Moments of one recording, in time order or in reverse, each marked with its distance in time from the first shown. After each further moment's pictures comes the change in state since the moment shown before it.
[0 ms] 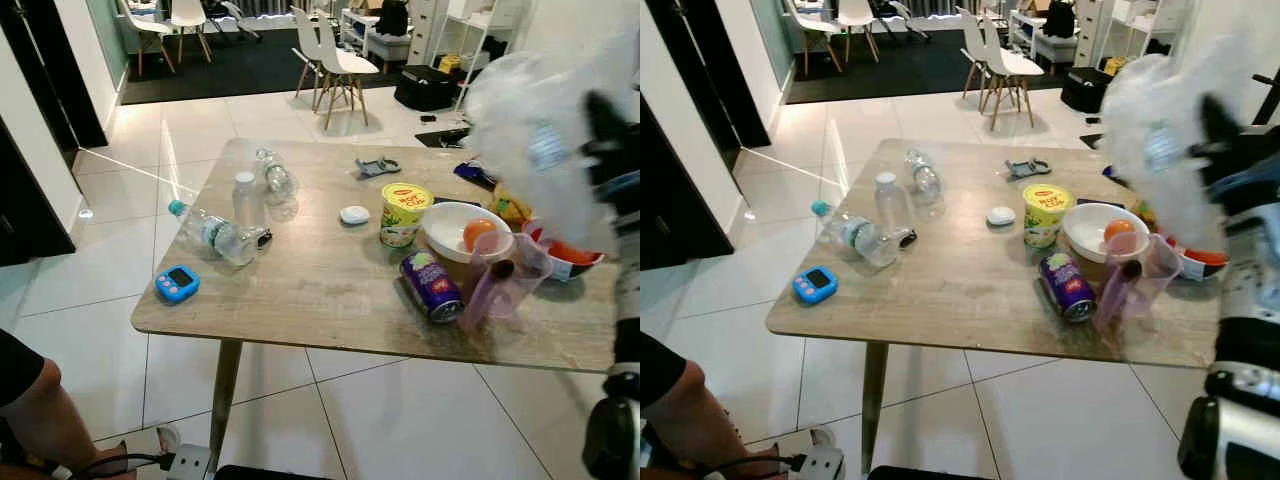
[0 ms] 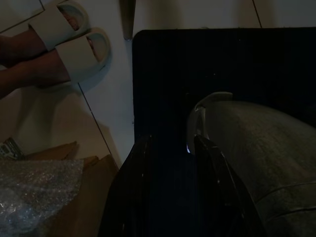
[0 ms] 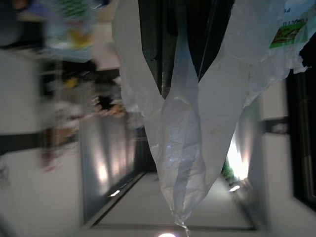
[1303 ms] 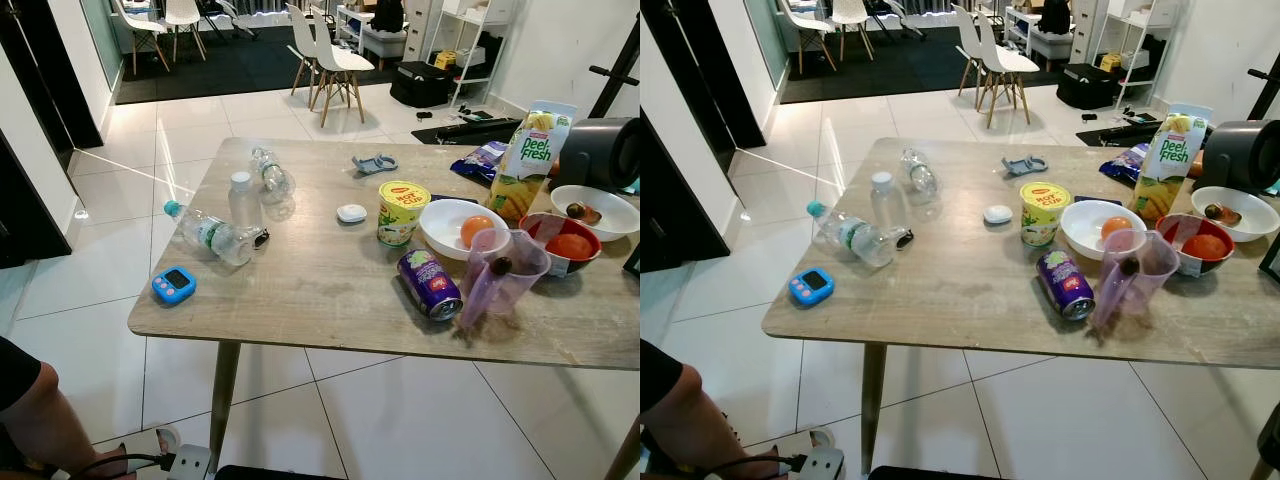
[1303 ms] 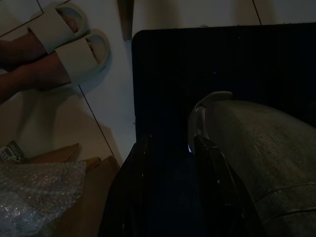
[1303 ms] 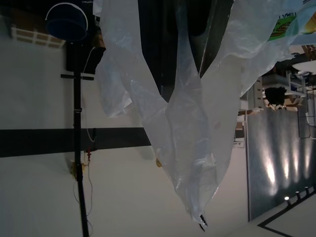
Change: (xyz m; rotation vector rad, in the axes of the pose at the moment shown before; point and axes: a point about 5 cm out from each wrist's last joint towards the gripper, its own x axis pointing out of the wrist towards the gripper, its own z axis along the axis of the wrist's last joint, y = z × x) left arm 0.000 0.000 0.000 0.008 0.001 -0.003; right arm -0.030 -0.093 0.035 -0.412 -0.010 -0.548
